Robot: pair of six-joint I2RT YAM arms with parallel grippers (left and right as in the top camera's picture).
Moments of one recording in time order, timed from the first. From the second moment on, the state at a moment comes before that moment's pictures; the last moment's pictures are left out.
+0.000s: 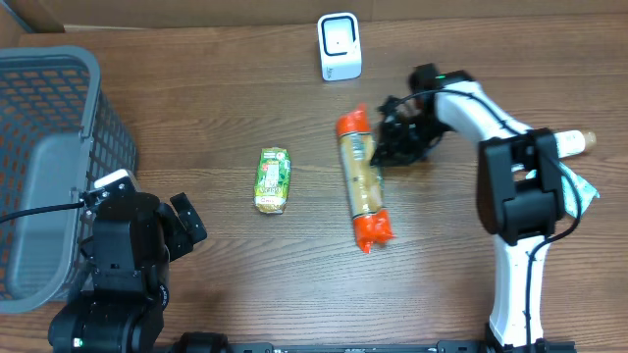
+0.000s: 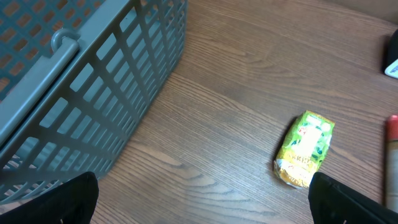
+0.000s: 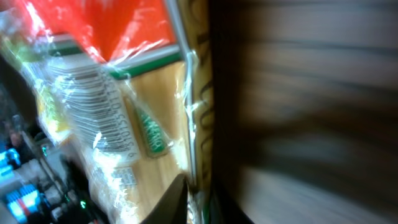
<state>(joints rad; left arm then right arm) -0.08 0.80 1.18 -1.21 -0.38 -0.44 0.18 2.32 1.74 -1.08 -0.69 0.02</state>
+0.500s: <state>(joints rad) -0.08 0.80 1.18 -1.21 -0.38 -0.44 0.08 2.27 1.80 -1.19 -0.66 -0.07</state>
